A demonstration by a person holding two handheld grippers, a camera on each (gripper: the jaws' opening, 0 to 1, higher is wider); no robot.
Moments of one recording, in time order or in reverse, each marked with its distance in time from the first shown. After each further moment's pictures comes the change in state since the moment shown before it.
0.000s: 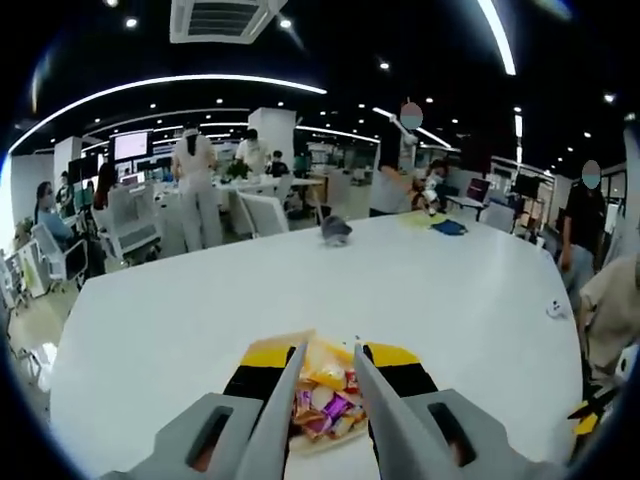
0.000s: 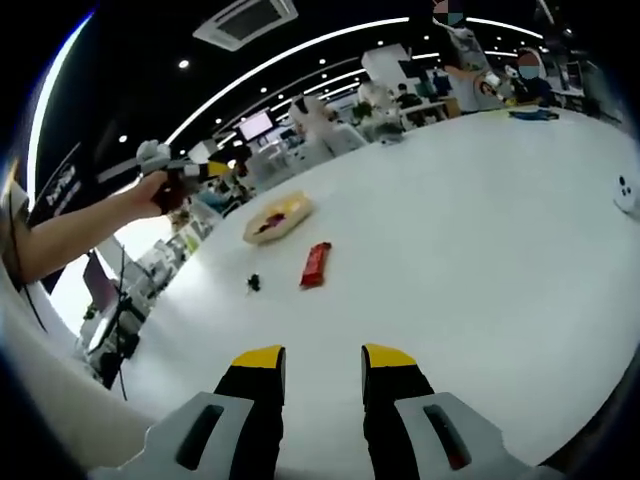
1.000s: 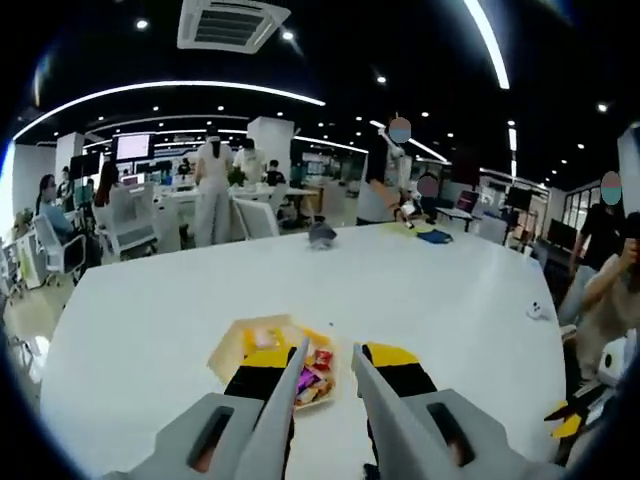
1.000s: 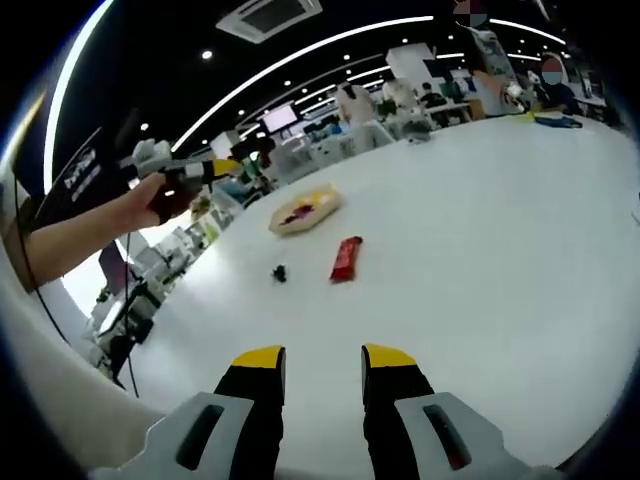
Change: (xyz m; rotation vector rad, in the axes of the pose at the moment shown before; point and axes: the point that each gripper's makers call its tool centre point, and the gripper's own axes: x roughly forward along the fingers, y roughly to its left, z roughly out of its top) left arm -0.055 -0.042 -0.029 -0.019 -0.048 -0.031; right arm 0.008 0.028 -0.005 -0.058 0.019 0.087
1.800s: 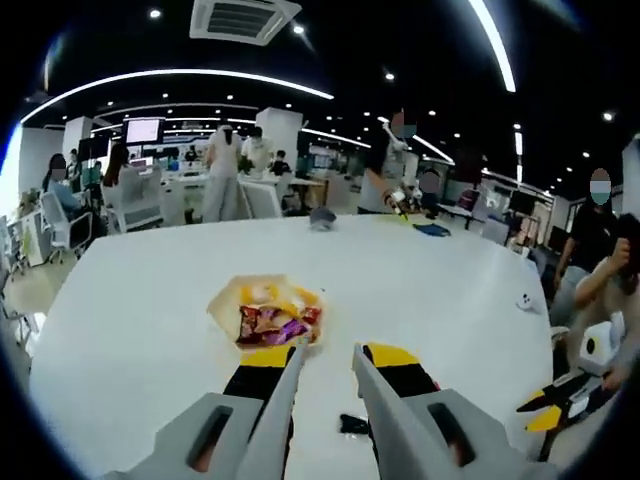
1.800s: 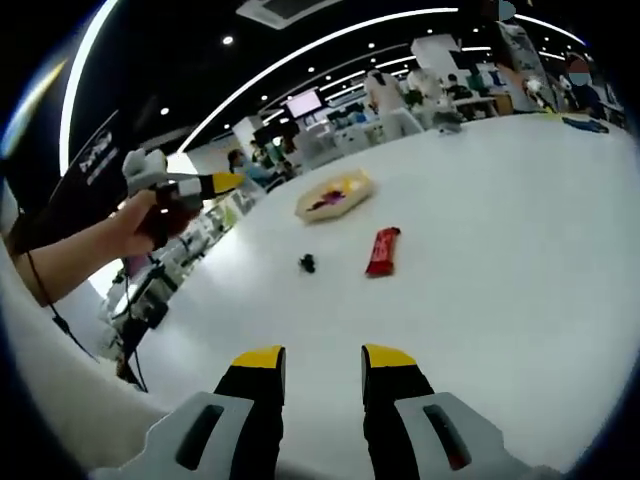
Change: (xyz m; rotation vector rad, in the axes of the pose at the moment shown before) left arm -0.047 -0.005 -0.060 -0.082 0.019 0.024; right arm 0.025 0.030 -0.005 -0.048 0.067 0.098
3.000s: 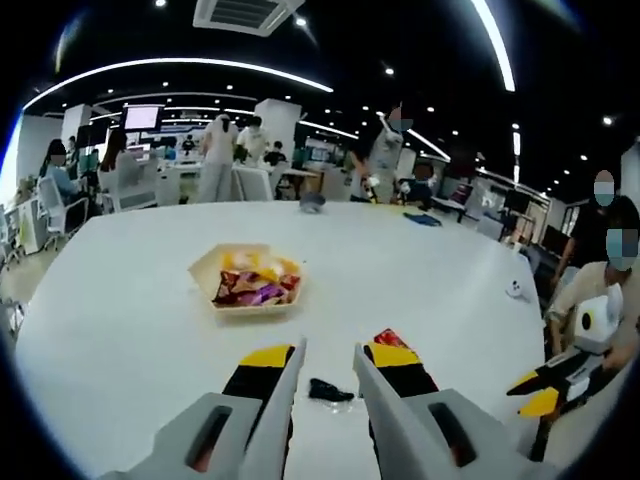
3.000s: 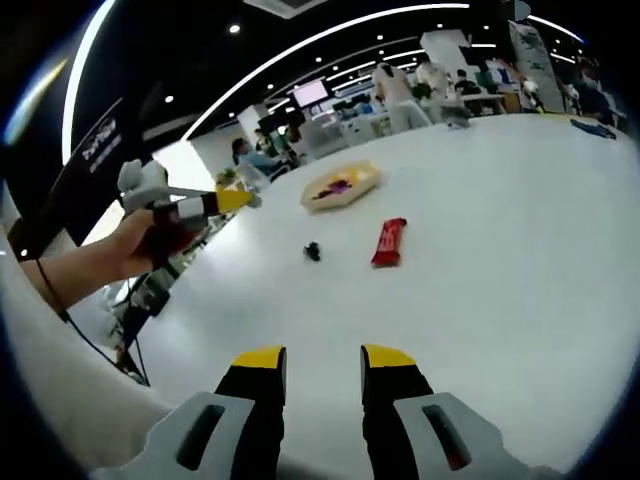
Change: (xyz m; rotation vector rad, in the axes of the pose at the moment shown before) left arm -0.004 -0.035 -0.048 -0.007 0.034 -0.036; right arm -0.005 0.000 -0.008 -0.014 0.033 -0.003
